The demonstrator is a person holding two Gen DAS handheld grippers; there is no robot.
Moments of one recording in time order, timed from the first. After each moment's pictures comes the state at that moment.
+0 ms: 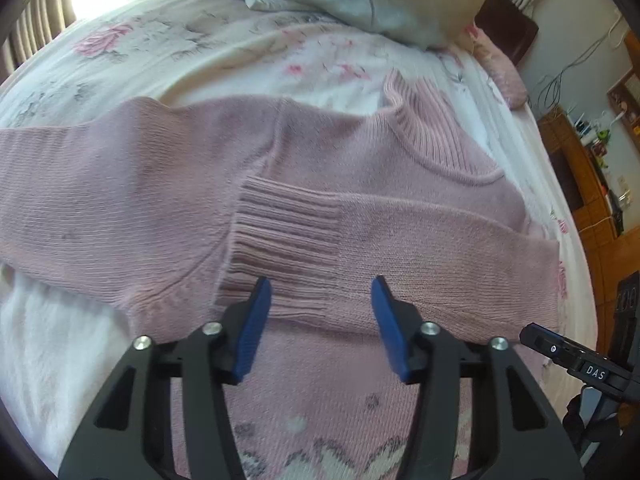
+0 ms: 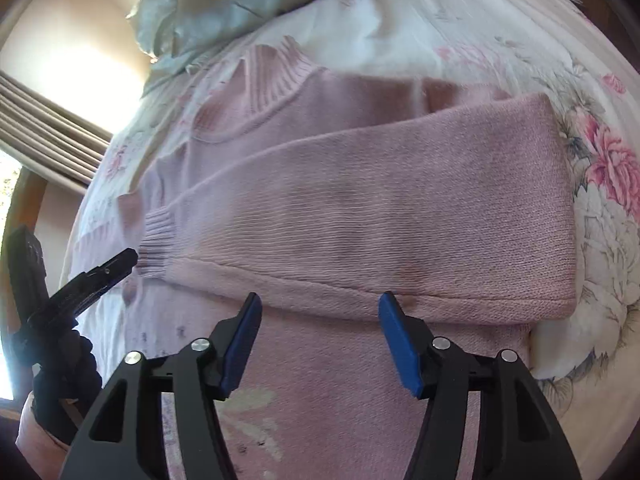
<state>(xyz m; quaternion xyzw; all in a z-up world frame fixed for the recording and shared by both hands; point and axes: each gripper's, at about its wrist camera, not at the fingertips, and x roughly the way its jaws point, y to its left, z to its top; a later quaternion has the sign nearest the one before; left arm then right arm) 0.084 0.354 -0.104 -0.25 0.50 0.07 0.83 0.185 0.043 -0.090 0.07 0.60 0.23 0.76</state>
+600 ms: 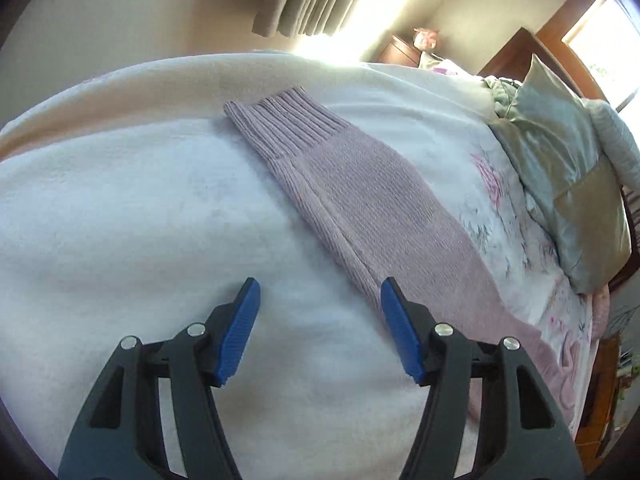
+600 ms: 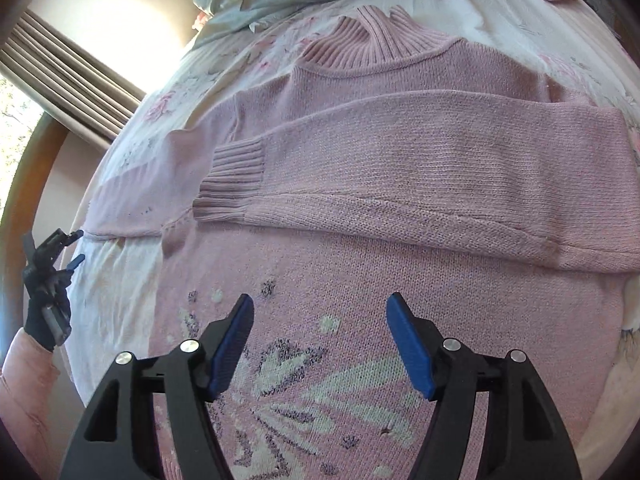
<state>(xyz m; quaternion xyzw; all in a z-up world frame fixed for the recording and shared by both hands) -0.105 0.700 -0.105 -0.42 0.36 0.36 0.75 0.127 0.140 -0.100 0.02 0.60 0.26 0.76</state>
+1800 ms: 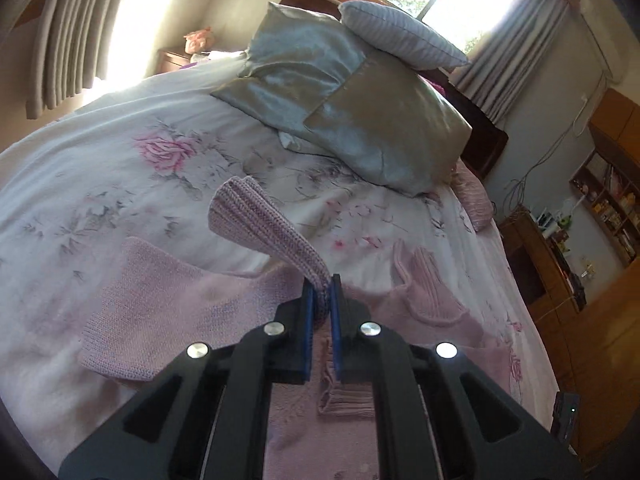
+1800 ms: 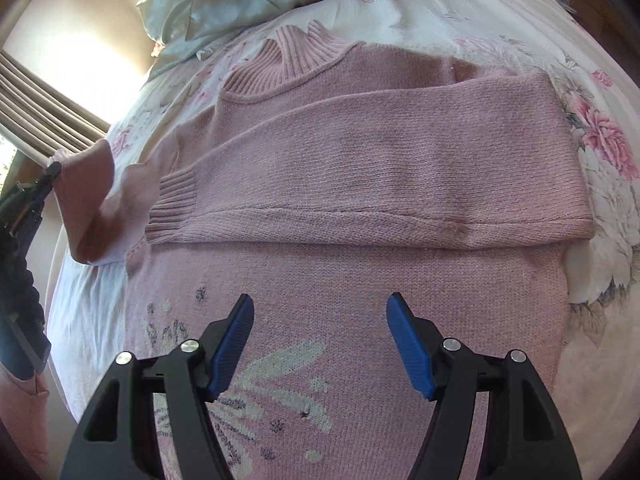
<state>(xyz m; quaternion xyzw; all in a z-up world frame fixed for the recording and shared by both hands) 0.073 0.430 -0.026 -0.29 0.34 0.05 0.89 0.132 0.069 -0.097 0.05 0.59 0.20 0.78</state>
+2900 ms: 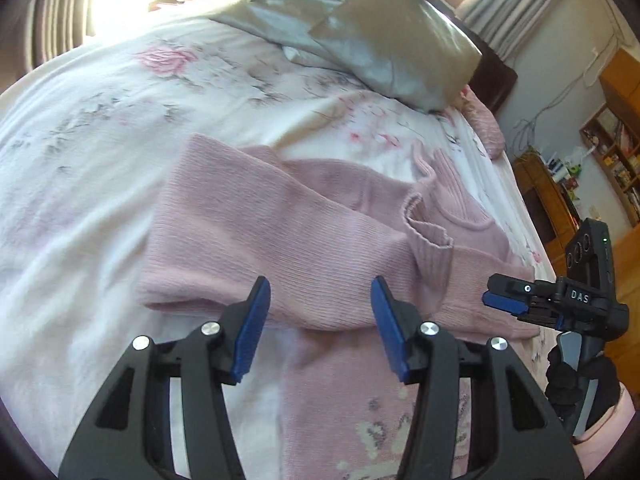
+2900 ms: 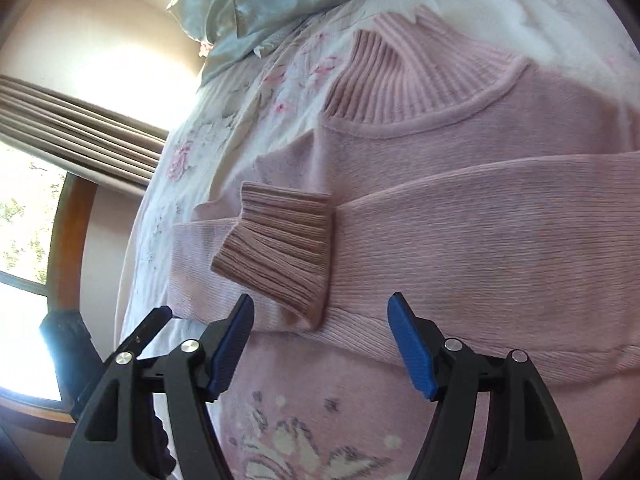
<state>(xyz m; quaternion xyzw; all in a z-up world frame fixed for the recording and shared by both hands) 0.033 0.447 -0.095 -0.28 0.43 0.06 0.86 0.221 0.184 -0.114 0.15 0.62 0.30 0.70</state>
